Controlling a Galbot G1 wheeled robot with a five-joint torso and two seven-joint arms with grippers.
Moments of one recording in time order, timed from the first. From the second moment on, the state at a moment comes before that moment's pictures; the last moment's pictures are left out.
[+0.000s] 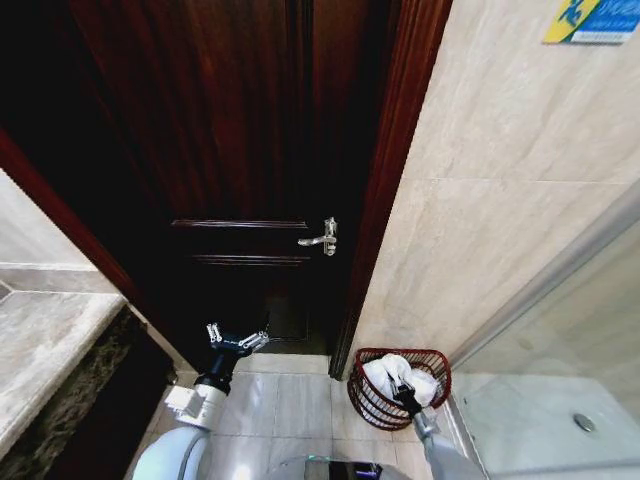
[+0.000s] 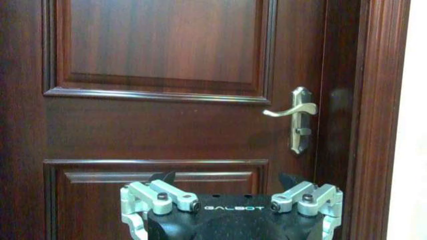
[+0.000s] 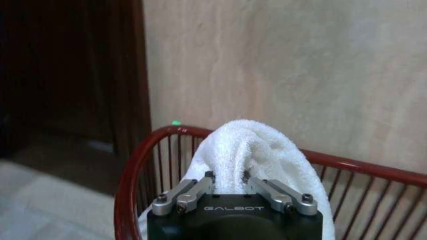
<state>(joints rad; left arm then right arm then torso) 1.81 -1.51 -0.64 -2.34 -0.15 -0.02 0.20 -0.92 1.37 0.76 0.35 -0.17 0.78 -0.49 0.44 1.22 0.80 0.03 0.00</state>
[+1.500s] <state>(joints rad) 1.81 -1.51 -0.64 -2.34 -0.15 -0.02 0.20 -0.73 1.38 0.73 0.27 -0.68 0.29 -0.44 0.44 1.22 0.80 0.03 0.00</state>
